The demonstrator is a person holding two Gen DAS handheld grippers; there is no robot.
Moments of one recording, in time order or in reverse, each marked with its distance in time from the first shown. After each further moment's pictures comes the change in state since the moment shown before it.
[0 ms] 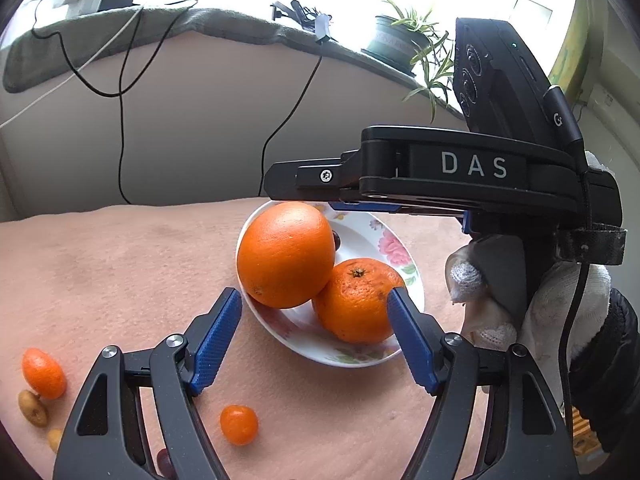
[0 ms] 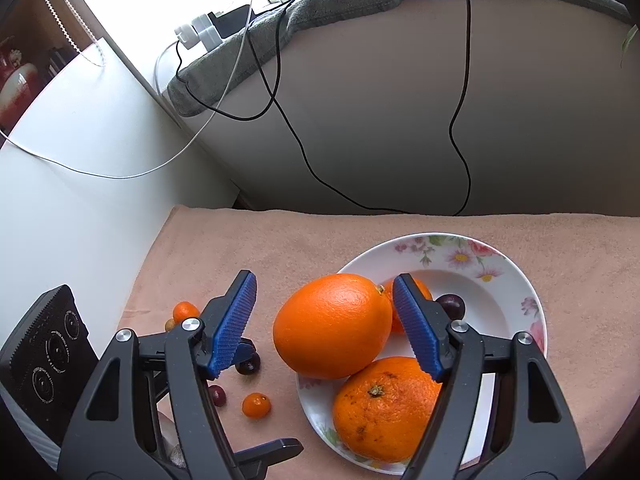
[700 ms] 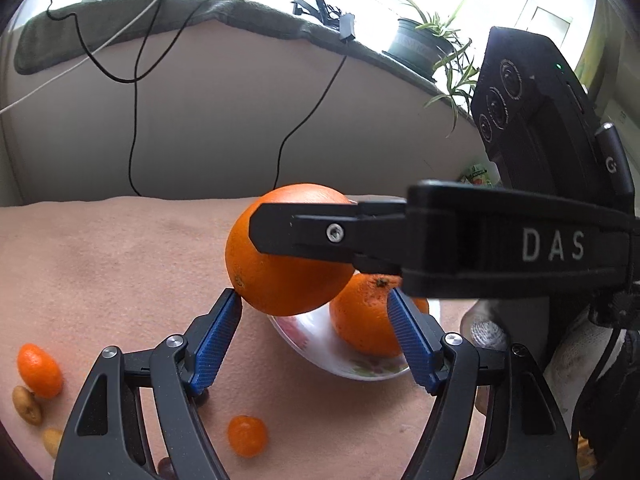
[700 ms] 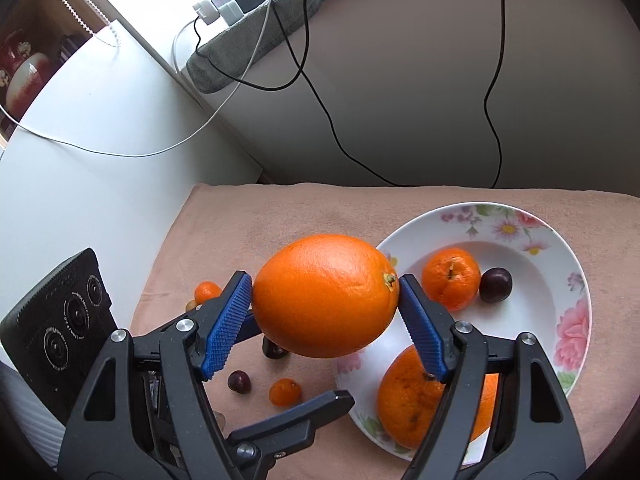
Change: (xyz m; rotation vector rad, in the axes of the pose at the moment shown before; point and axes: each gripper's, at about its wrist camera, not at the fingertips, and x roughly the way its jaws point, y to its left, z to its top) left arm 0.014 0.012 0.003 -0.052 0.005 0.019; right arm 0.020 0.012 -0.006 0.012 0.065 0.076
